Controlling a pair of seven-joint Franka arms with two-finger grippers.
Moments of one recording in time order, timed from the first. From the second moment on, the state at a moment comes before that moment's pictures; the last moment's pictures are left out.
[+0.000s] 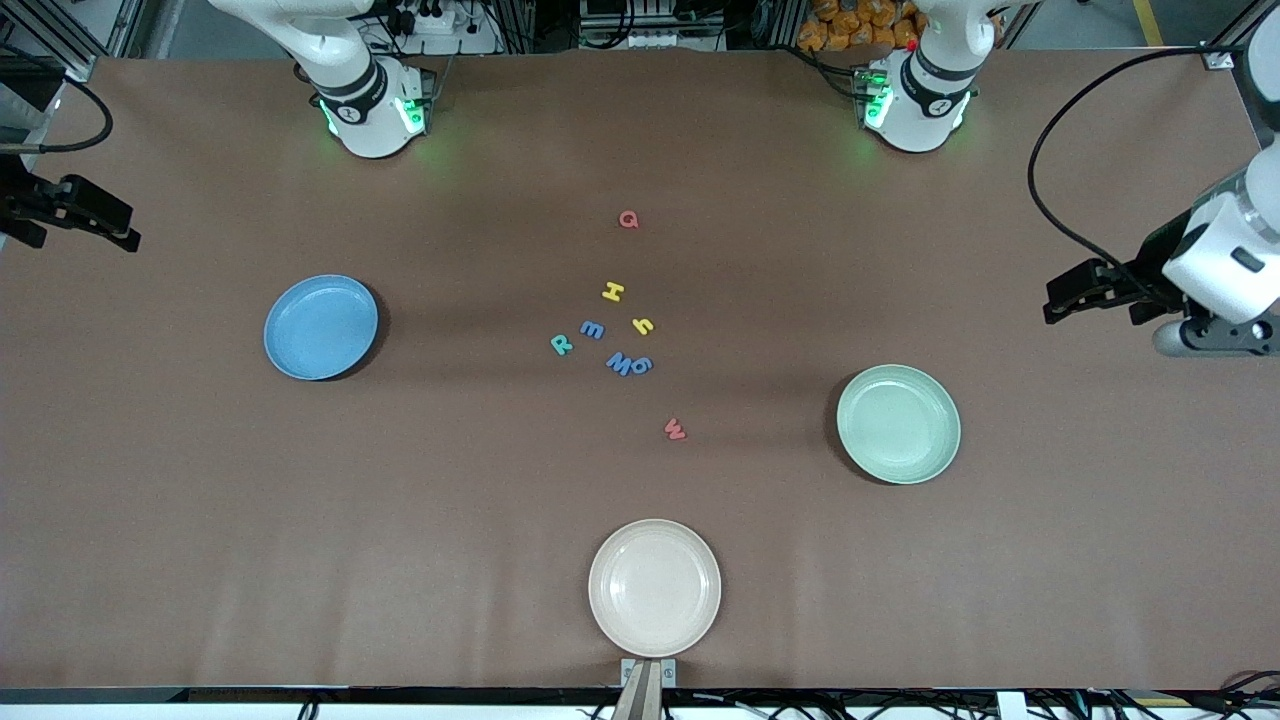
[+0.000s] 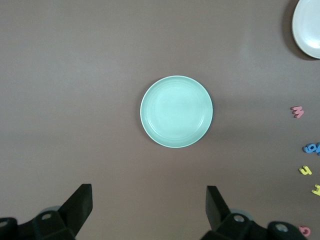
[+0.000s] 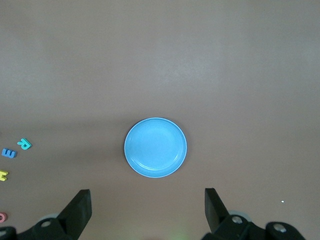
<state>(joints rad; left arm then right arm) 0.16 0.15 -0.27 -1.50 -0.01 1.62 -0.12 -0.03 -0.03 0.00 -1.54 -0.04 1.48 0.01</state>
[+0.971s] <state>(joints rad) 0.07 0.34 -0.28 -1.72 0.00 2.01 -0.45 -0.03 -0.03 0.01 -1.54 -0.04 1.46 0.01</state>
